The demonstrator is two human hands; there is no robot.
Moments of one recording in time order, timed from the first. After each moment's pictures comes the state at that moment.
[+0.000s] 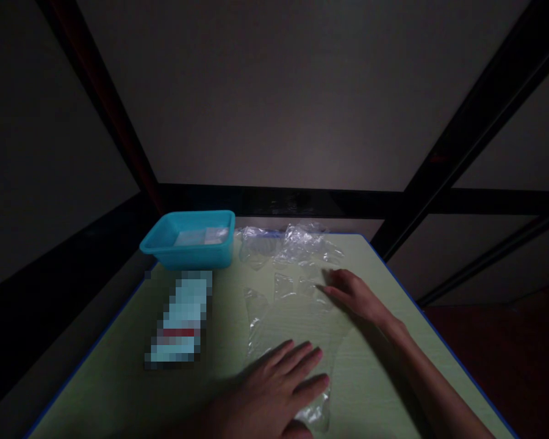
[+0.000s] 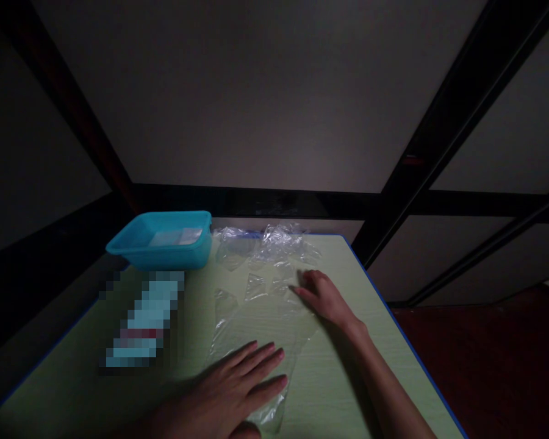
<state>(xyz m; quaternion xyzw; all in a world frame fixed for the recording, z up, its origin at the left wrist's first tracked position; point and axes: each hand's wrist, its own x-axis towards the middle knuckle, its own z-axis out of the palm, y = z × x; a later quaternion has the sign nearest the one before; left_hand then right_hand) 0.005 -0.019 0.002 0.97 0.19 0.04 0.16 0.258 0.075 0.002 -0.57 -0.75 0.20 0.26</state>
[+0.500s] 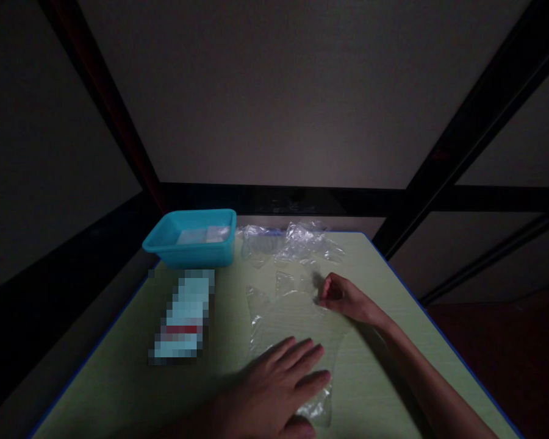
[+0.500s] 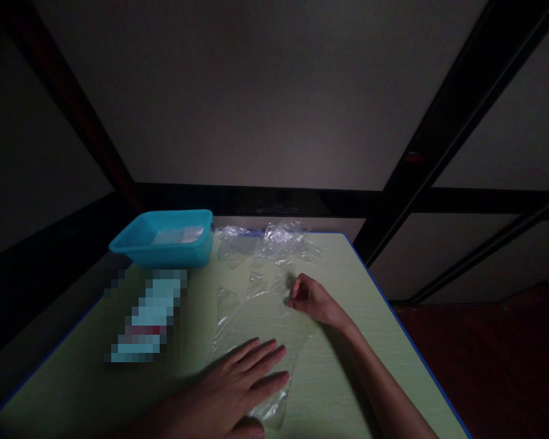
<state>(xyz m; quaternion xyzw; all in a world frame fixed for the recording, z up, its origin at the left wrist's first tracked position) 0.004 -0.019 0.006 0.96 0.20 0.04 0.19 0.238 0.068 0.008 -0.52 -0.71 0.40 0.26</state>
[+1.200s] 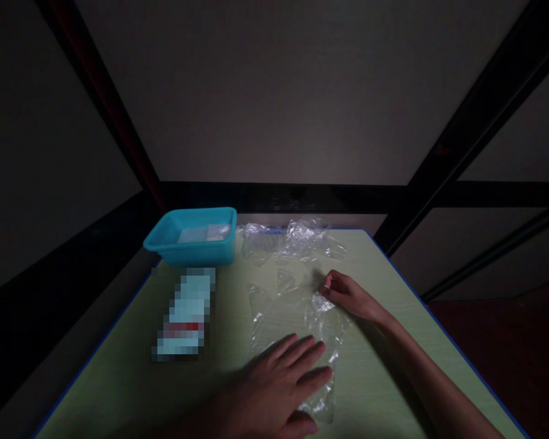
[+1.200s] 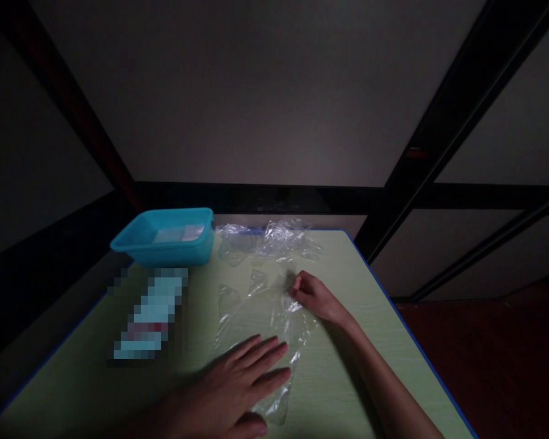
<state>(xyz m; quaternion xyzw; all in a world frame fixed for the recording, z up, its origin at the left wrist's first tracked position) 0.004 -0.020 0.006 0.96 0.20 0.04 0.18 0.233 0.066 0.010 -0.51 -0.70 0.41 0.29</state>
